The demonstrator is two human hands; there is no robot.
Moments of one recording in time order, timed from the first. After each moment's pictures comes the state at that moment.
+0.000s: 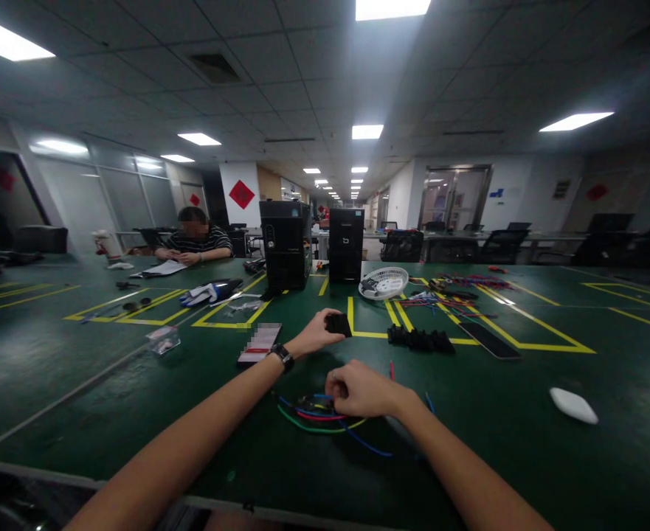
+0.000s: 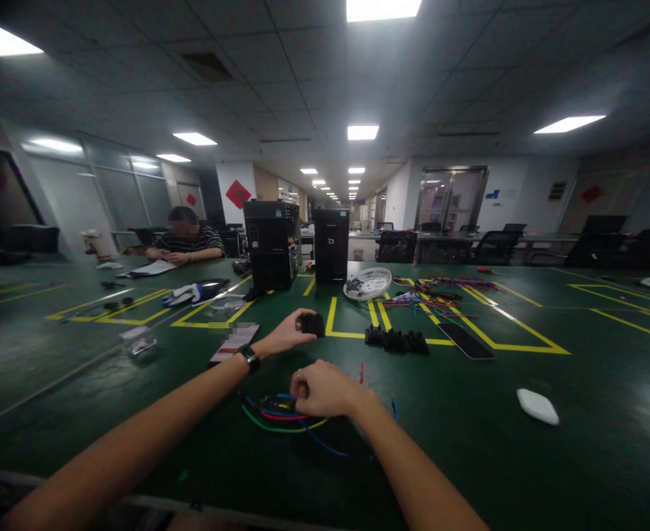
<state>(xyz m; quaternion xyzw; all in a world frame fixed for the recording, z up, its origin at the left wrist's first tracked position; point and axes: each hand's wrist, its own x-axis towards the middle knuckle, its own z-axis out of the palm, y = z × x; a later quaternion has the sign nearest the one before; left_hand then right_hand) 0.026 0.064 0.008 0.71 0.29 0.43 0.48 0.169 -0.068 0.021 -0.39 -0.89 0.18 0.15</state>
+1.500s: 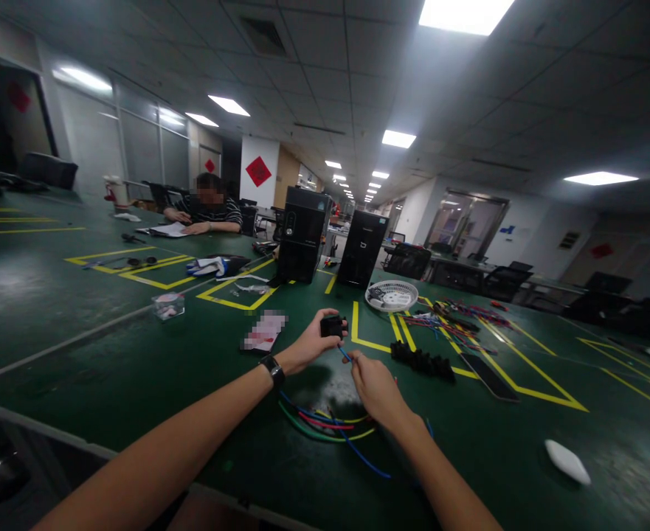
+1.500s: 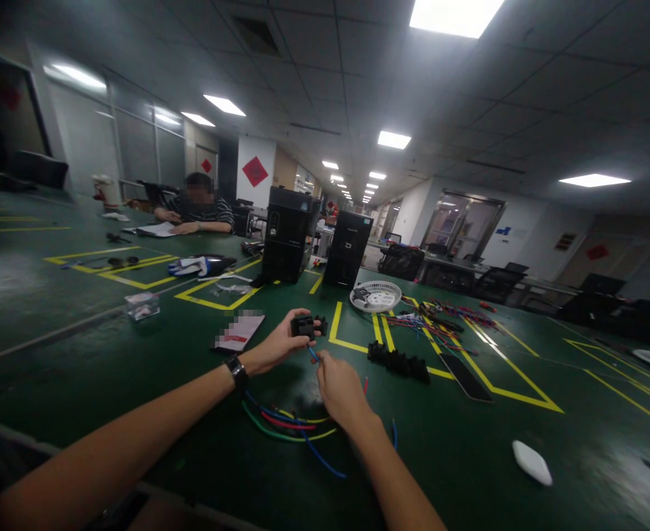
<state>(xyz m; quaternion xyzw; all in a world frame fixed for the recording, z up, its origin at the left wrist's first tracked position) 0.003 0.028 0.007 0.54 0.18 0.50 0.65 0.166 -0.055 0.021 -0.59 -0.79 0.03 0.18</state>
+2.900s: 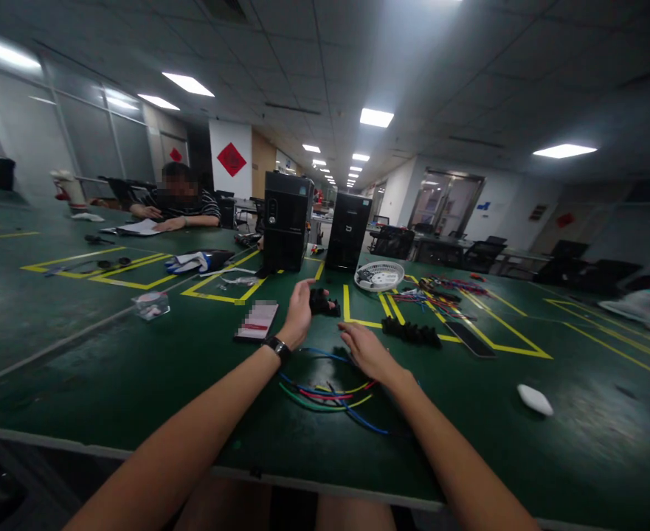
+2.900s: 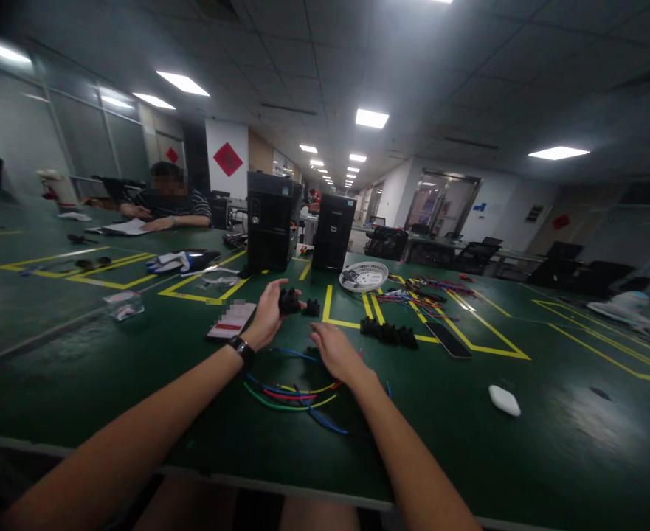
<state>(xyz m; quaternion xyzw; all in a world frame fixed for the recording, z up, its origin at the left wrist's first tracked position) 0.010 0.041 0.023 0.44 0.22 0.66 0.57 0.183 -0.026 0.001 -0.47 -0.82 0.04 0.31</state>
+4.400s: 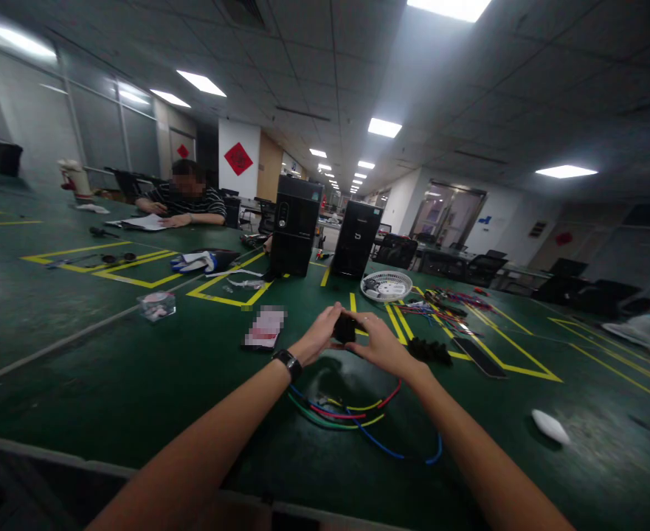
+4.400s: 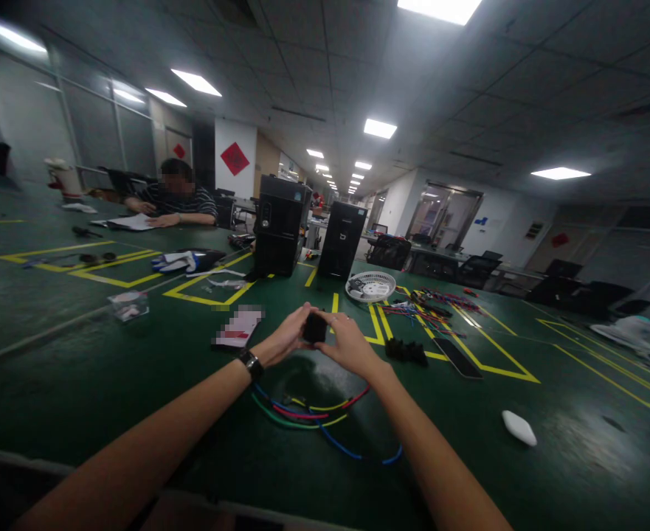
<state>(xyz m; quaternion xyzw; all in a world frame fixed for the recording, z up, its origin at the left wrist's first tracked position) 0.012 0.029 0.017 0.52 0.29 0.46 0.66 0.180 -0.006 0.041 -0.44 -0.86 0.00 0.26</state>
